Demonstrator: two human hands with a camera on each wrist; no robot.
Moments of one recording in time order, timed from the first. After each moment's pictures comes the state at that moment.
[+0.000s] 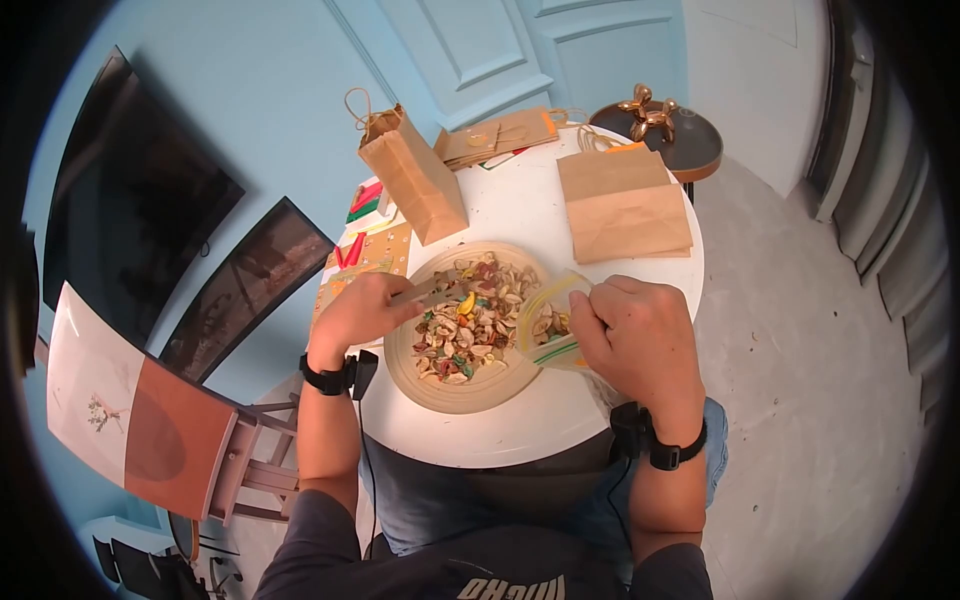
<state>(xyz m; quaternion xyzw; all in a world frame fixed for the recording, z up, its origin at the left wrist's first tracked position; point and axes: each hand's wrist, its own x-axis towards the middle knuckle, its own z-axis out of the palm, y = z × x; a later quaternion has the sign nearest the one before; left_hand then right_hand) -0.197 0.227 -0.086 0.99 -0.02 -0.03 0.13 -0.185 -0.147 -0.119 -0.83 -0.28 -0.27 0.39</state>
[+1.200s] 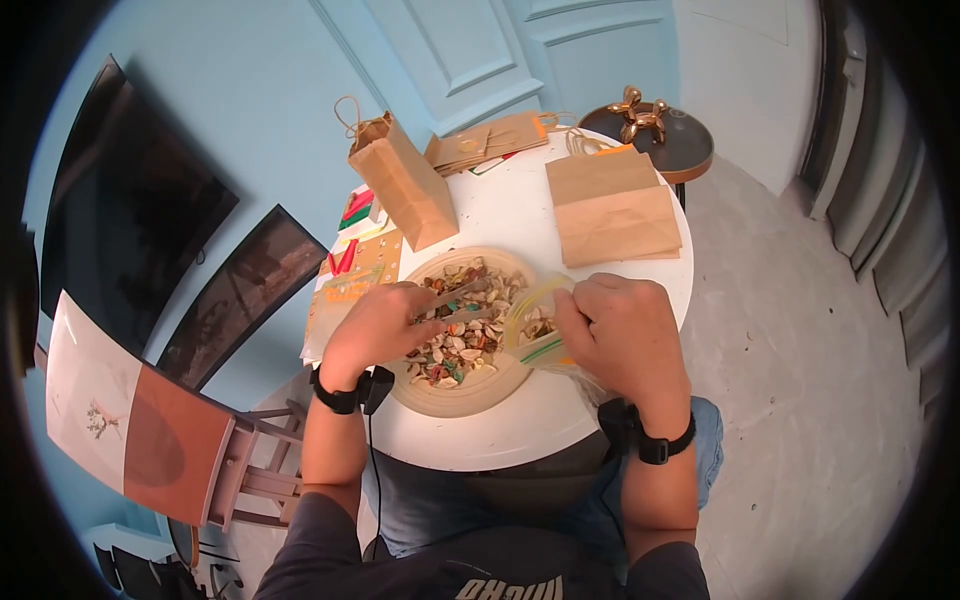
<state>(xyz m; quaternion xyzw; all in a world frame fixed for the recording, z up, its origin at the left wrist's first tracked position) -0.205 0.175 -0.085 0.99 -0.14 0.02 0.09 -0.175 -0.148 -0.125 -0.83 -0.28 -0.27 0.39</state>
